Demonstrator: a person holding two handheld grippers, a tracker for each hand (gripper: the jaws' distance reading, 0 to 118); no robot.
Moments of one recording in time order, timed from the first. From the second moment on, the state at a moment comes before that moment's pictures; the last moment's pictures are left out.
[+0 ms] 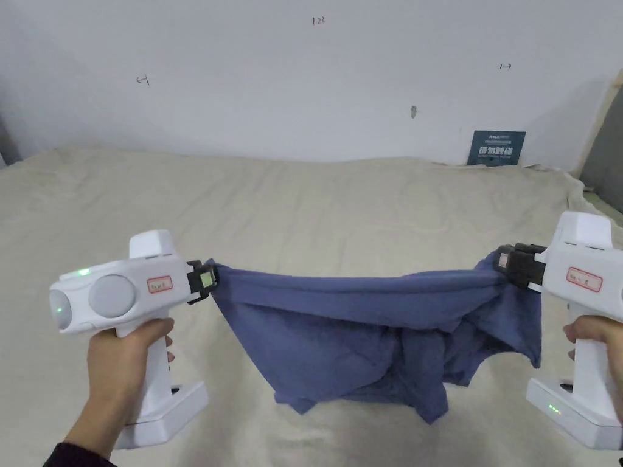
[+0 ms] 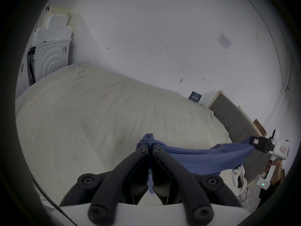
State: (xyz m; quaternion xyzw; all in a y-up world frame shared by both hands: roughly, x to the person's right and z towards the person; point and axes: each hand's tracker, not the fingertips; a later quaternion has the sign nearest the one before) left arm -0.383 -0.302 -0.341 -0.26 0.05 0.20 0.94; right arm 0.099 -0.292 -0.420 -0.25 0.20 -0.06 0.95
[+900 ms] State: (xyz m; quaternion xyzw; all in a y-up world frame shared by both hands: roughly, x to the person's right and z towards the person) left arm -0.386 -0.146 -0.508 -0.15 0.10 0.00 0.98; right arm 0.034 -0.168 -0.574 -0.12 0.17 0.00 0.98
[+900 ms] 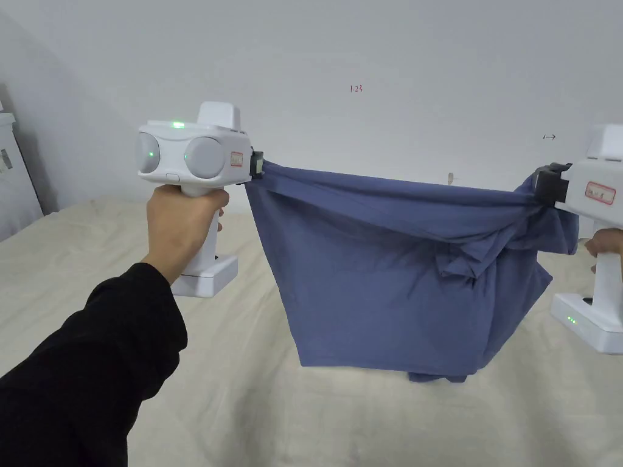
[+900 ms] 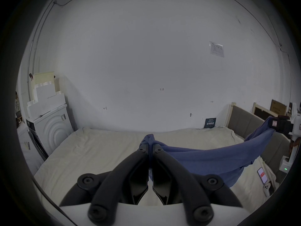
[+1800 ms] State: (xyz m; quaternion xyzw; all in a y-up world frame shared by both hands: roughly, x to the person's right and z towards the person) left arm -0.377 -0.483 -0.295 -0.40 0.09 0.06 0.91; right arm 0.068 -0.486 -0.368 -0.38 0.13 -0.07 0.91
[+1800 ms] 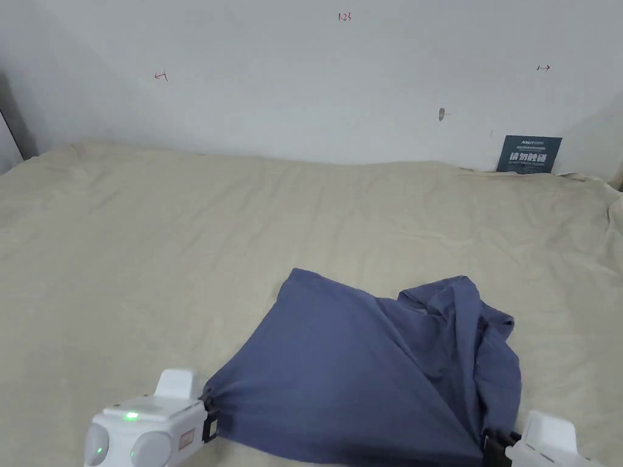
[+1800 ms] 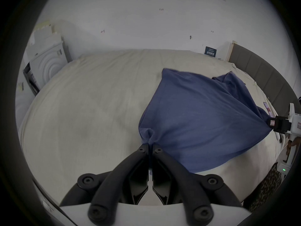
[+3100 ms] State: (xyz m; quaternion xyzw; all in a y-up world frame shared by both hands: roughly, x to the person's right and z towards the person) left arm -0.352 -0.384 -0.205 -0.29 0.11 0.08 0.95; right arm 0.093 -0.381 -0.273 -0.25 0.13 -0.04 0.96
